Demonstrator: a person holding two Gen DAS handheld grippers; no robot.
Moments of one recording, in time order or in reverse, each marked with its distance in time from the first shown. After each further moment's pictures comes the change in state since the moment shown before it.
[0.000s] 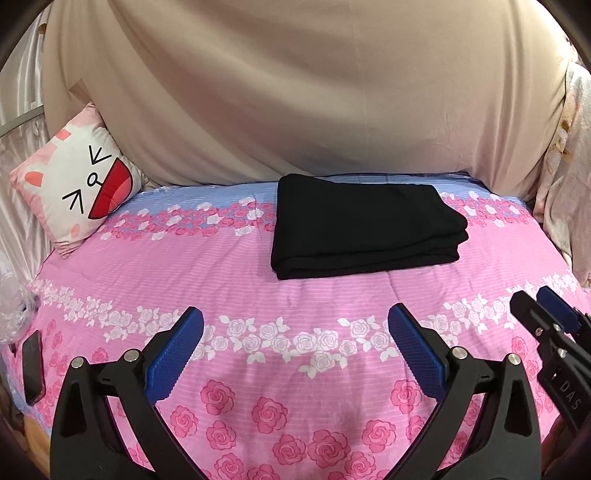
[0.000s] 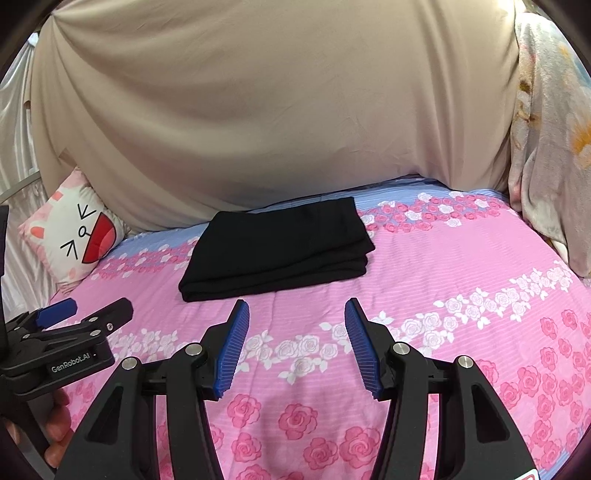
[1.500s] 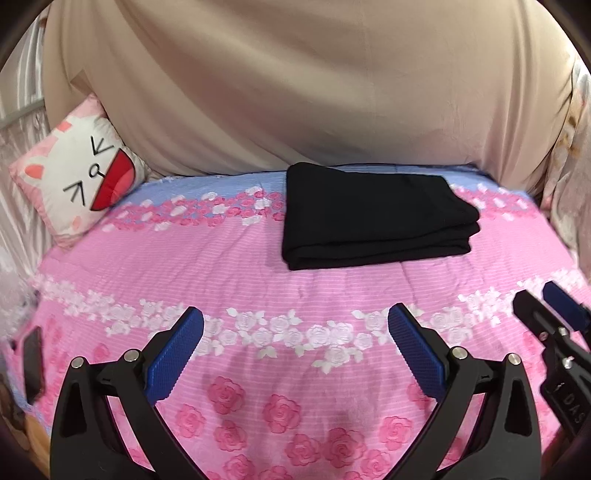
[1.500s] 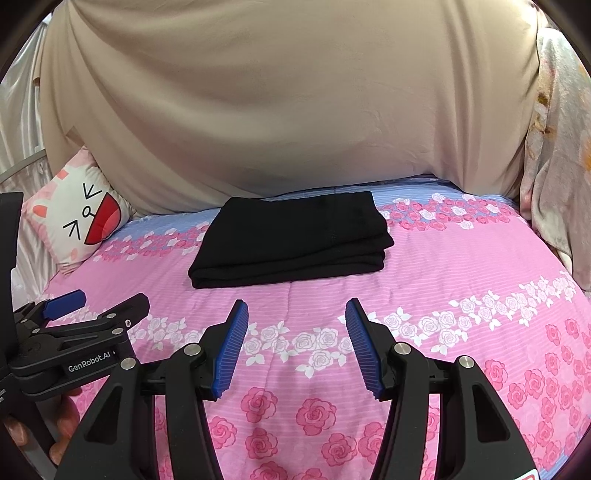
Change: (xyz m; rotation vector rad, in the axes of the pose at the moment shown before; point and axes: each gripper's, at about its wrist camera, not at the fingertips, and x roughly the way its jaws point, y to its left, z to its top) left arm 0.014 0.006 -0.005 0.008 0.029 0.038; right arm 0.006 0.023 -0.002 -0.052 0.030 0.000
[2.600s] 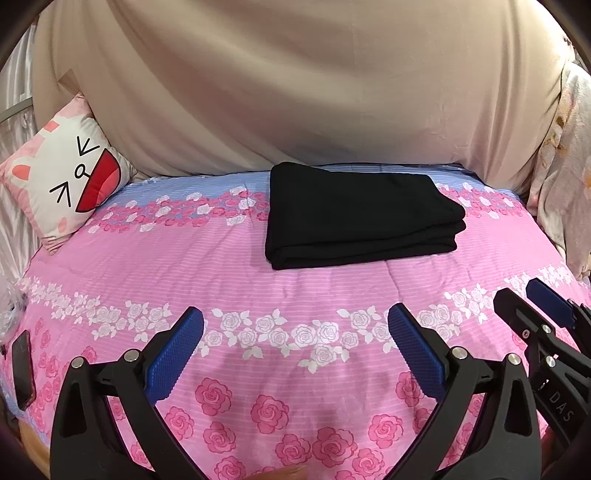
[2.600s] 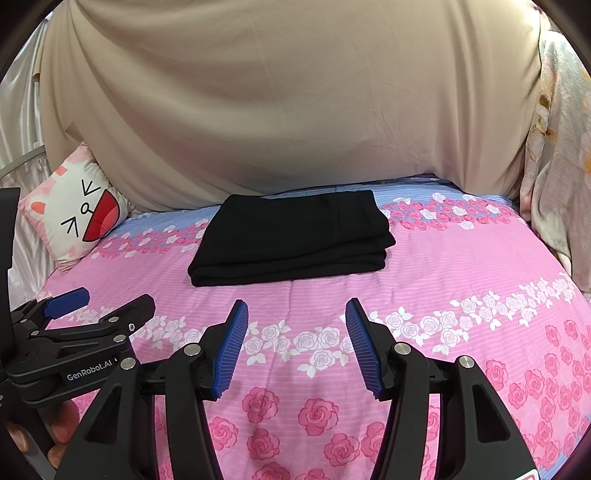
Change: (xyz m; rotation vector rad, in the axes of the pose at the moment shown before) left arm 0.000 -0.002 0.001 -0.011 0.003 -0.077; right arm 0.003 0.002 -0.001 -0.013 0.006 -0.002
